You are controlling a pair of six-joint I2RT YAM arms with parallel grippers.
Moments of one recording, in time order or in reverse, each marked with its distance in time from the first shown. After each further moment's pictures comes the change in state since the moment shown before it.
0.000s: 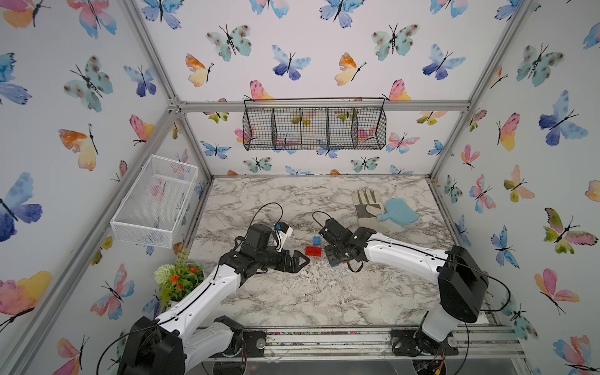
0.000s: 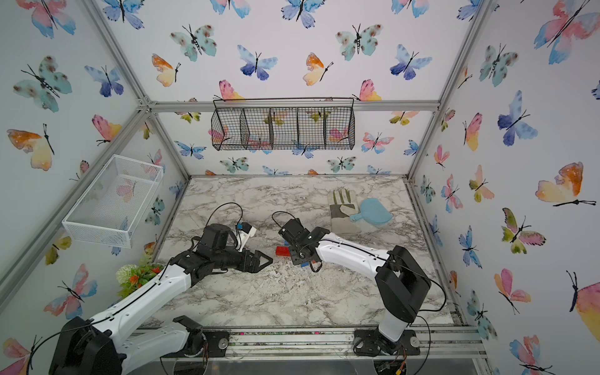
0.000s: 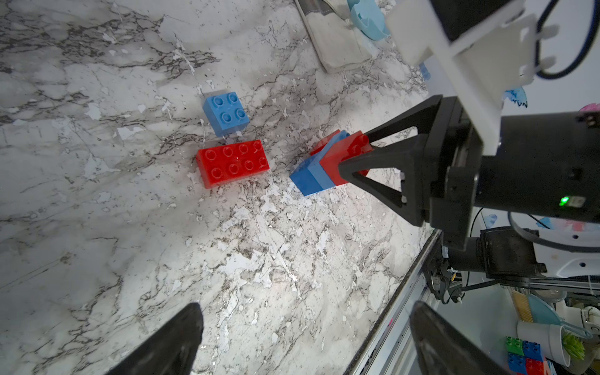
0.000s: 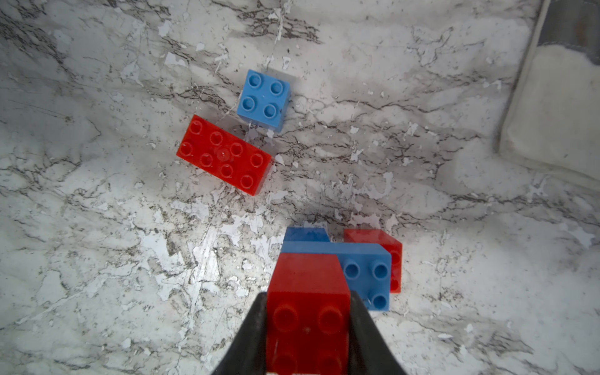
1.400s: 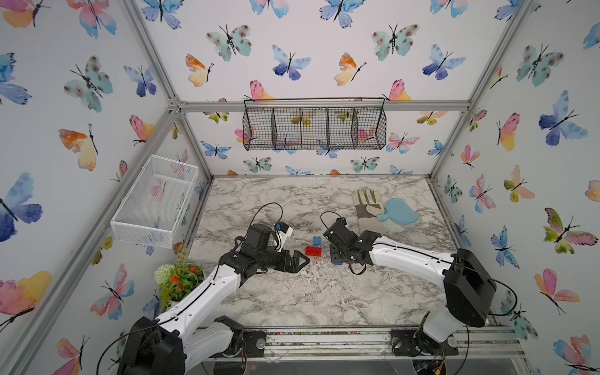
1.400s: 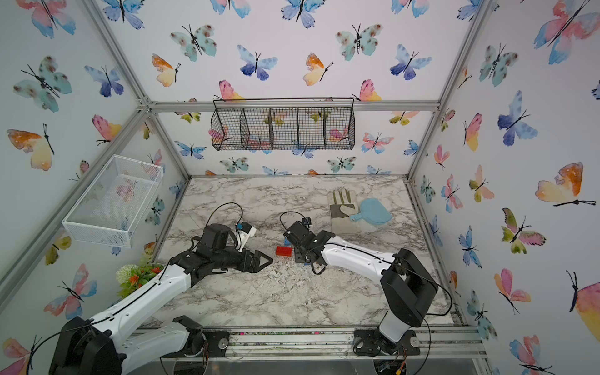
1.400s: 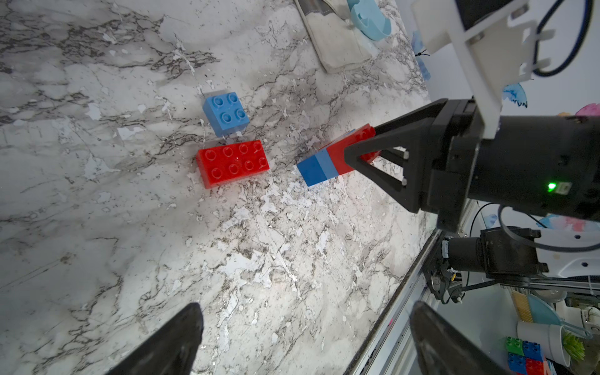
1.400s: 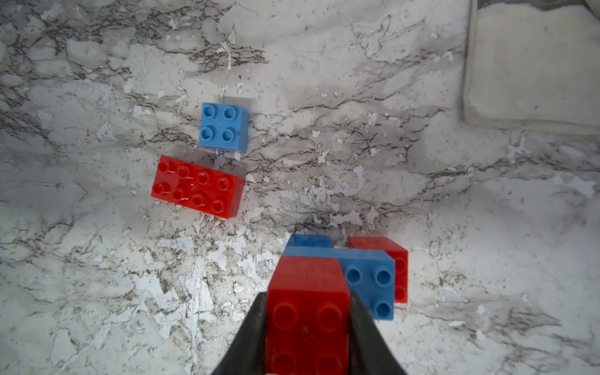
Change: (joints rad) left arm 0.000 0.000 0.000 0.000 0.000 0.000; right arm -0.026 -0.055 -0.095 0.072 0.066 0.191
